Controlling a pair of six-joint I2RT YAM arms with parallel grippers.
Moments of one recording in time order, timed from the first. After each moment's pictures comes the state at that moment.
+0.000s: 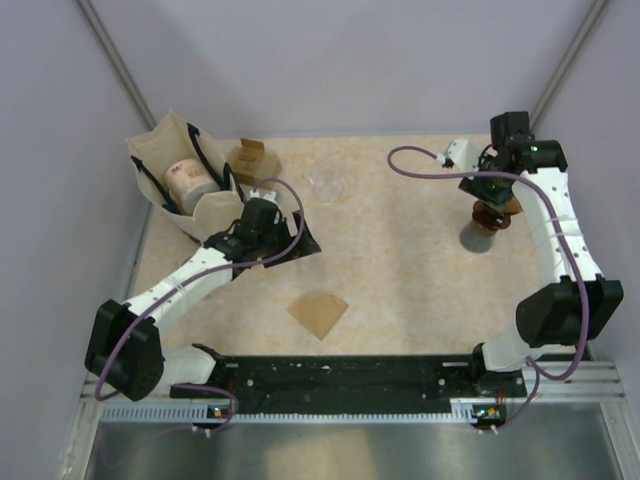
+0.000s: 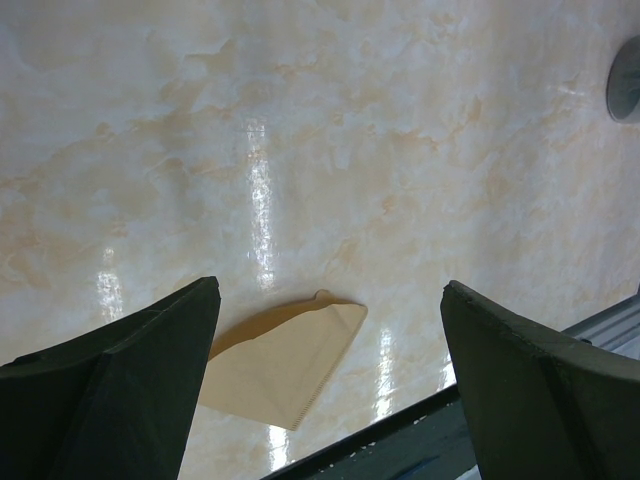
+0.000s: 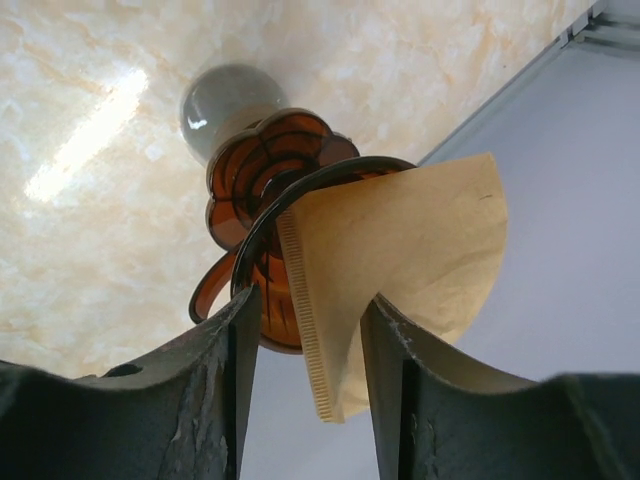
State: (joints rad) left arm -0.50 1.29 0.88 -0.36 0.14 -0.73; right arm 0.05 1.53 1.67 -1.19 0.10 -0.98
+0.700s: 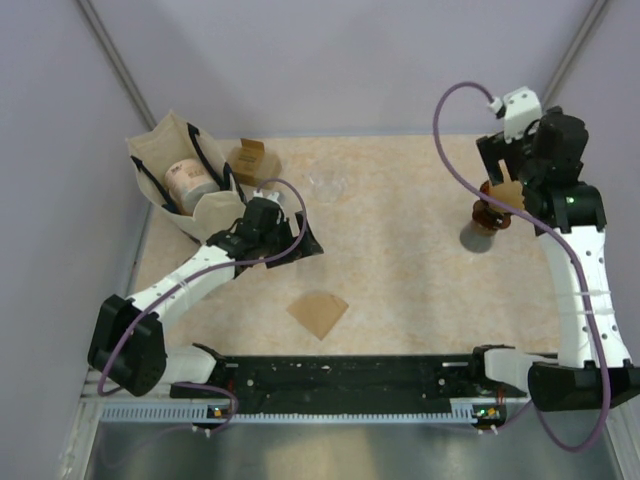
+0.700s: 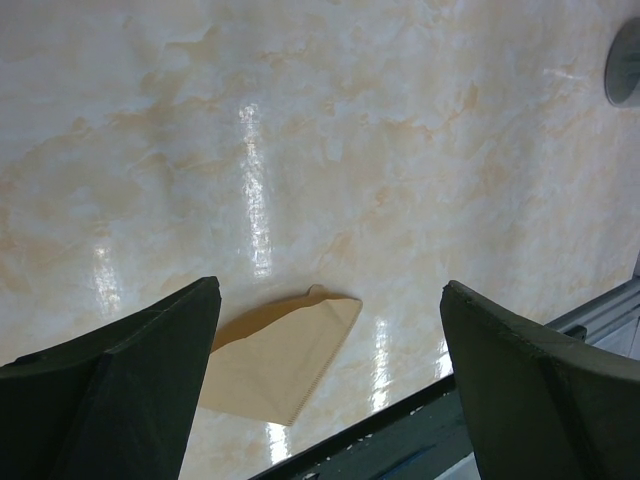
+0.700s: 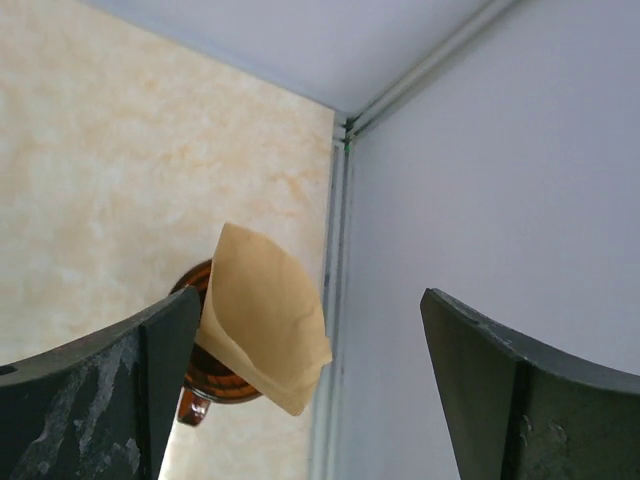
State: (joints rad) left arm -0.50 1.32 0.89 -0.36 0.17 -0.72; right arm 0.04 1.21 1.51 -0.70 0.14 -0.58
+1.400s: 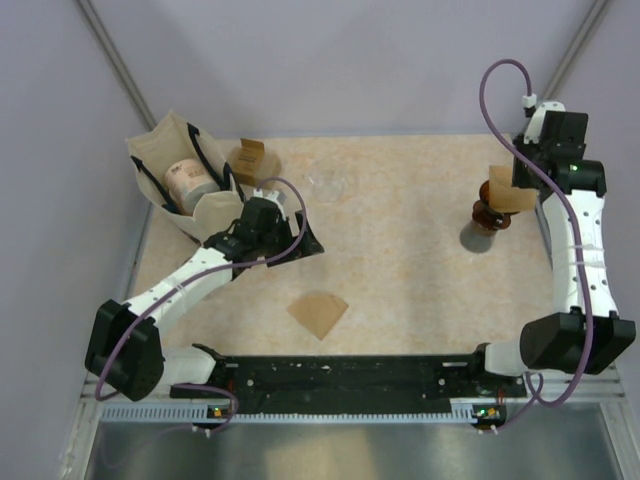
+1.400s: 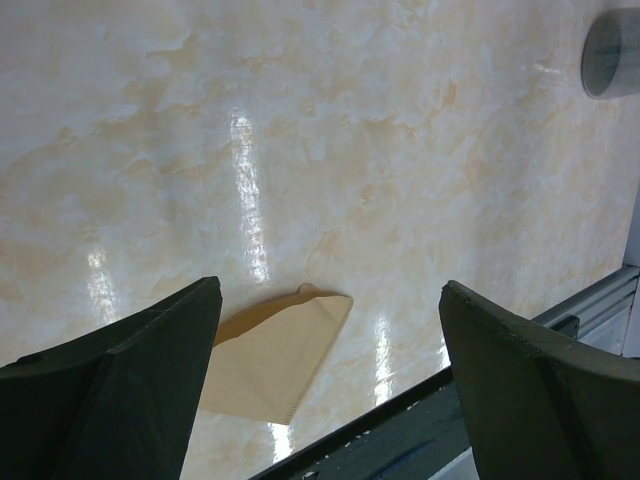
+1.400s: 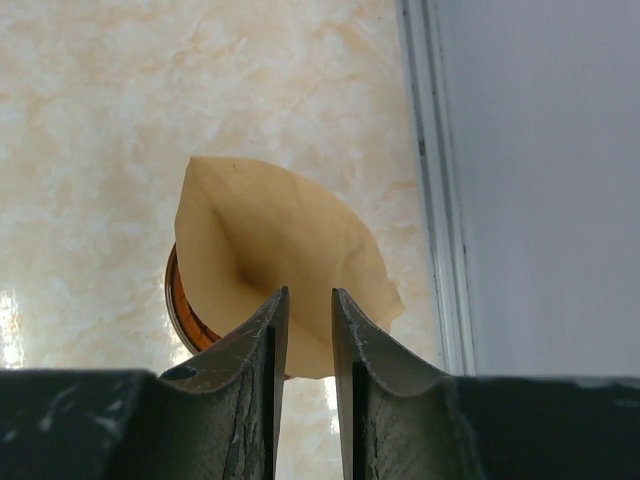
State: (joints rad) left arm -0.50 1.29 0.88 -0.34 0.20 -0.71; right arm -0.13 1.38 1.60 -0.86 0.11 -0.13
